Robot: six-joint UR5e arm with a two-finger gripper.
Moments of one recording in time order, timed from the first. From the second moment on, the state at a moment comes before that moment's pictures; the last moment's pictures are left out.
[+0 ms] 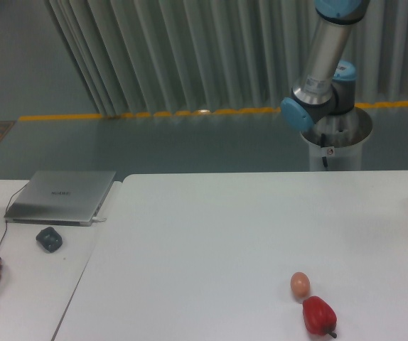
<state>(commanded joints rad) 3.00 -1.91 -1.61 -1.38 1.67 1.86</state>
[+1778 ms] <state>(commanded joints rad) 2.90 -1.91 -1.39 -1.60 1.66 1.71</state>
